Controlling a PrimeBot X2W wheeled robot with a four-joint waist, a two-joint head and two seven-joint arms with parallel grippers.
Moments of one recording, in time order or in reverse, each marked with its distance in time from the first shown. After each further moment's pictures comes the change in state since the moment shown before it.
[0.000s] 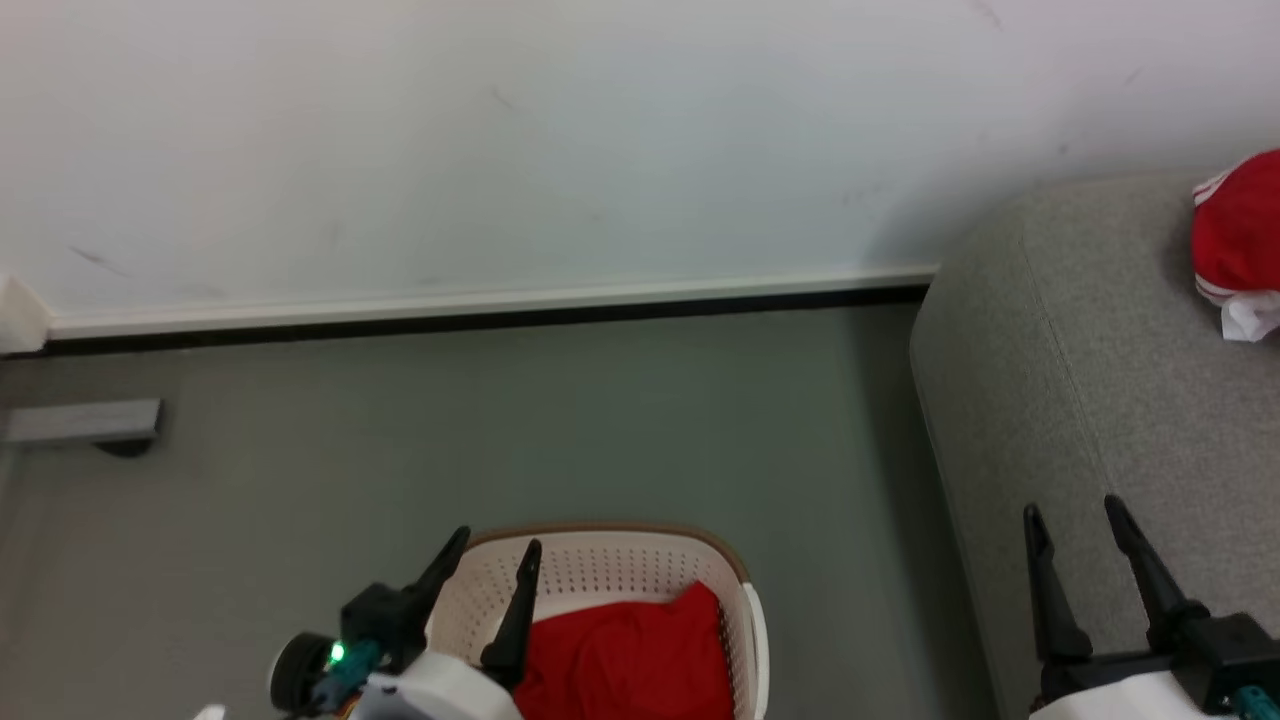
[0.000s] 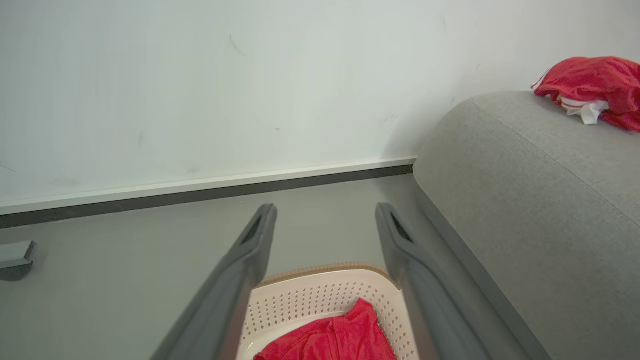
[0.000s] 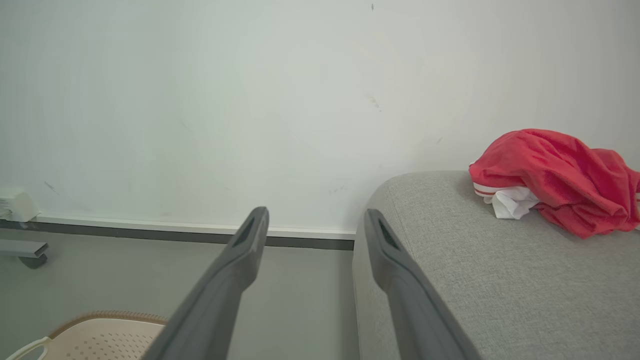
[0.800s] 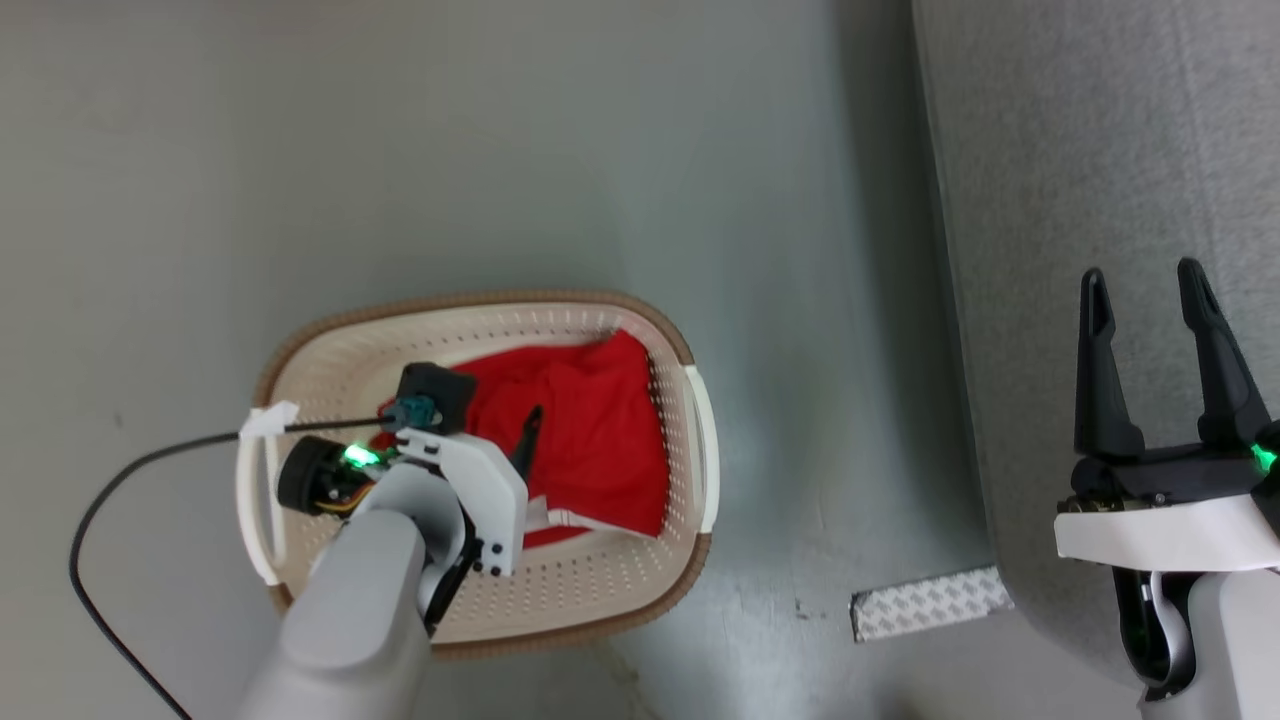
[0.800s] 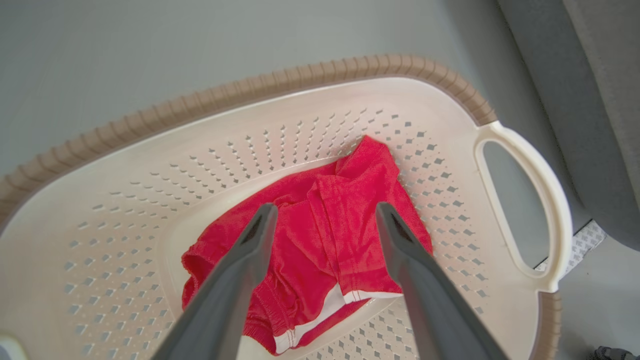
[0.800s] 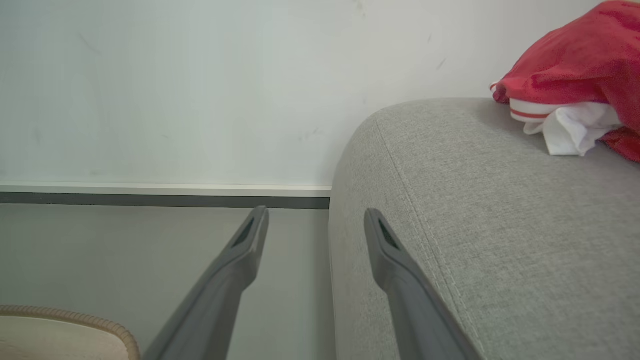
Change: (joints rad) left arm -0.510 0.016 -0.093 0.418 0.048 -0.010 0.271; right arm -0.283 0.000 -0.016 -0.119 0.057 0.000 0.000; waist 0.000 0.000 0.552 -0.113
